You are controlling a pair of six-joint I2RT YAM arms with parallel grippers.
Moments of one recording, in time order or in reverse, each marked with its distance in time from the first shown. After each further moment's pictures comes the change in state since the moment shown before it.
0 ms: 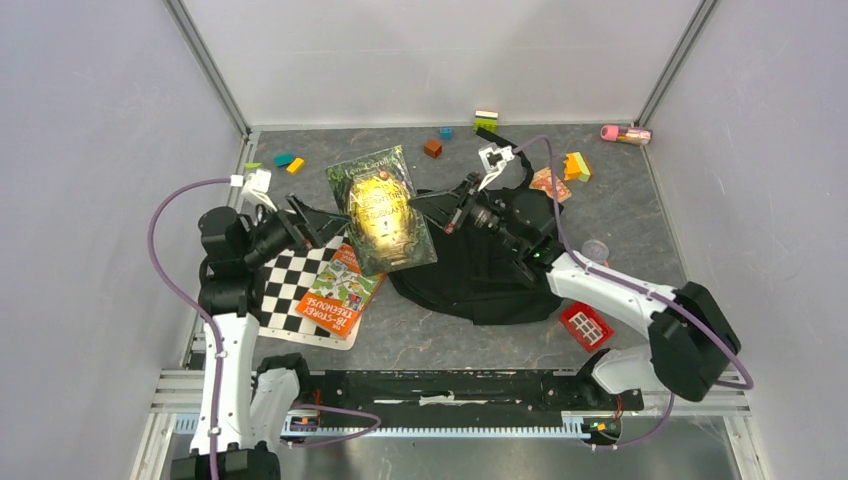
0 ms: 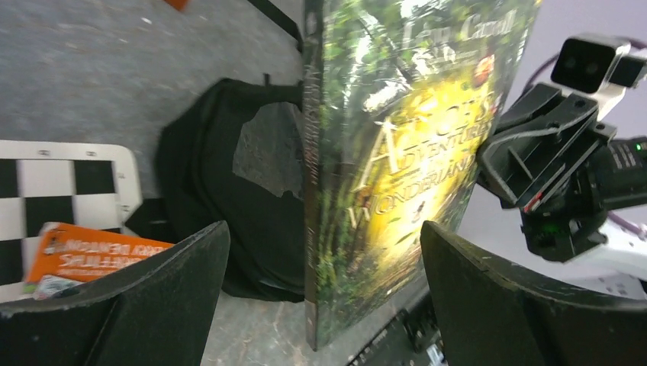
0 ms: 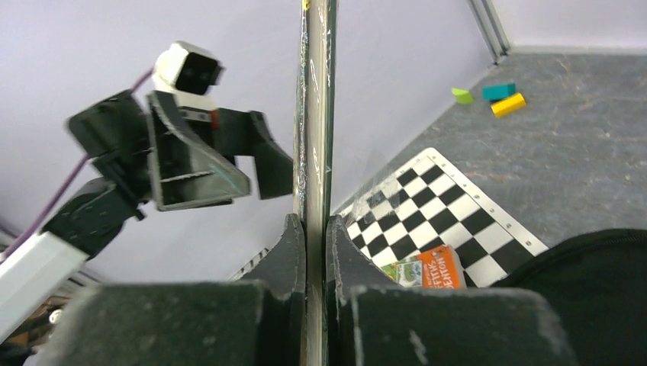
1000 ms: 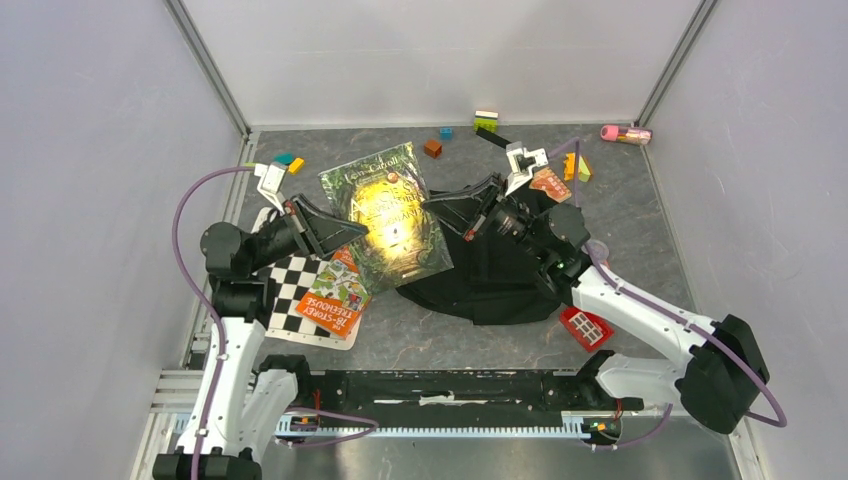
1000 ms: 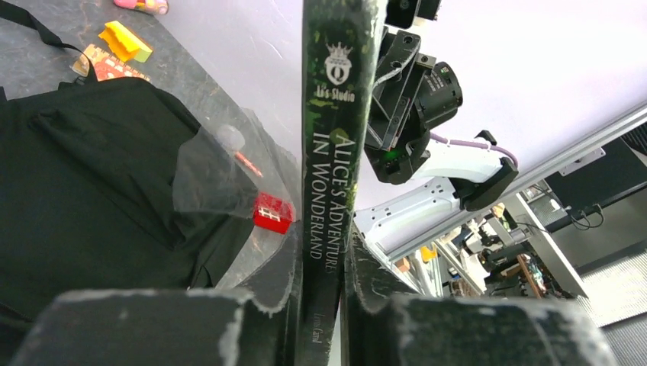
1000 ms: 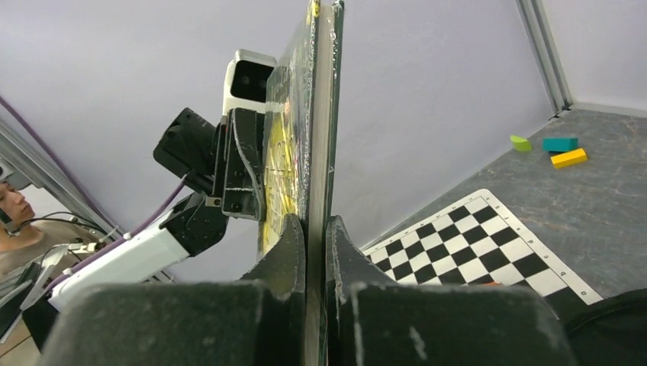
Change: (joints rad) left arm -0.185 0.006 -0.074 0.599 0.288 -0.490; right arm 0.003 -0.216 -0.041 0.024 -0.080 0.035
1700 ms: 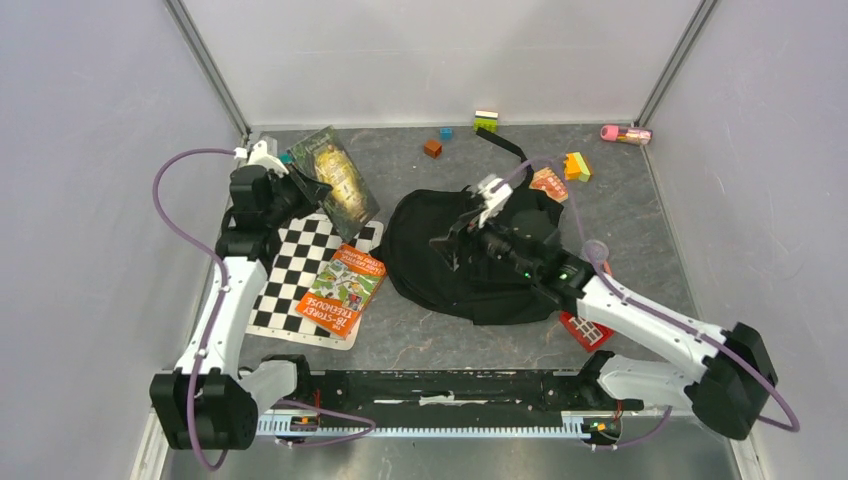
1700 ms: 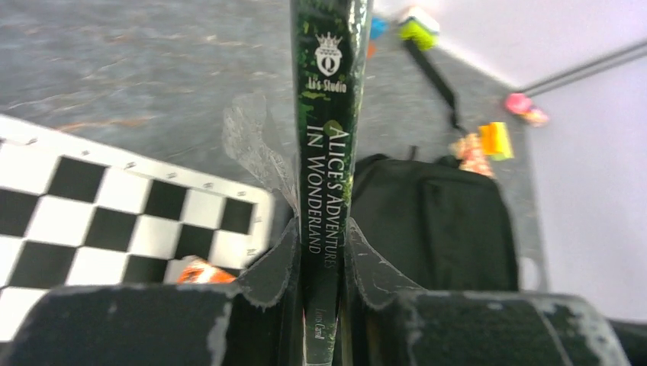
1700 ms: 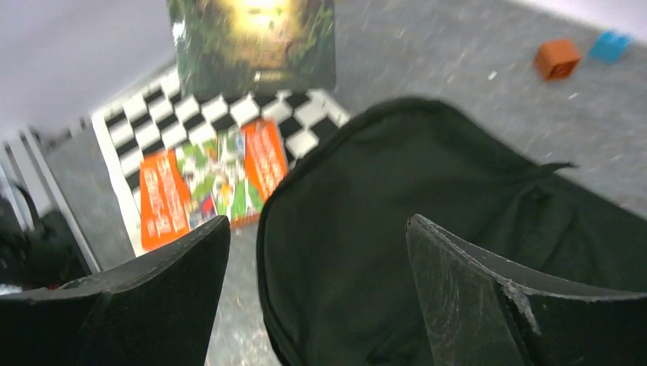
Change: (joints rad) left arm 0.004 0.321 0.254 -0.568 -0.766 0.493; right arm 0.042 -0.095 -0.025 -0.588 0.321 -0.558
